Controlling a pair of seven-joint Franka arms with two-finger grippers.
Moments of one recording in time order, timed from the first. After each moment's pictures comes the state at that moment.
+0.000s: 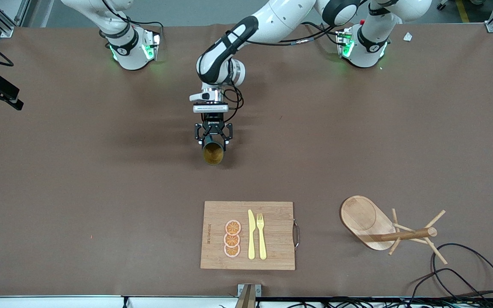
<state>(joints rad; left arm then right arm) -1.14 1.01 -0.06 -1.36 1.63 2.09 -2.32 -0.08 -0.10 0.01 -1.62 -0.01 1.60 -0.04</state>
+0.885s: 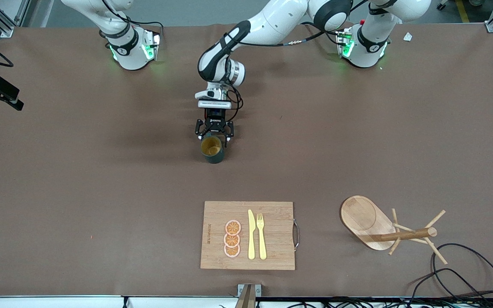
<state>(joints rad) -1.19 1.09 -0.10 -1.36 1.75 1.95 -2.52 -0.08 -0.10 0.01 -1.63 0.00 1.60 -0.04</state>
